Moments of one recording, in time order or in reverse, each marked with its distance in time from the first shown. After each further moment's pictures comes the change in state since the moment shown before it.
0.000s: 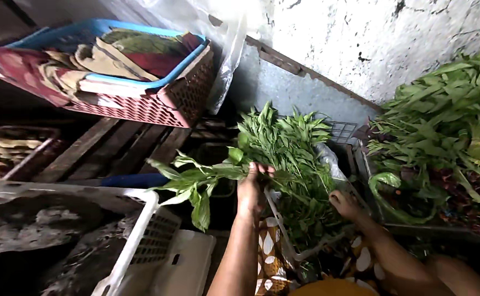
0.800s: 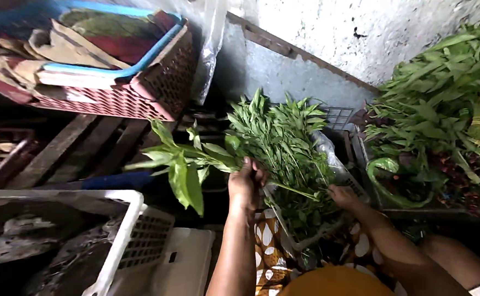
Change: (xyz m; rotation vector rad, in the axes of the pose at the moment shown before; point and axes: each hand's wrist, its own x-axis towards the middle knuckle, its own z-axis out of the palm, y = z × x) left_hand -0.009 0.007 0.002 -0.015 -0.095 -0.042; right_hand -0.008 -0.009 -0.003 -0.172 -0.223 0.025
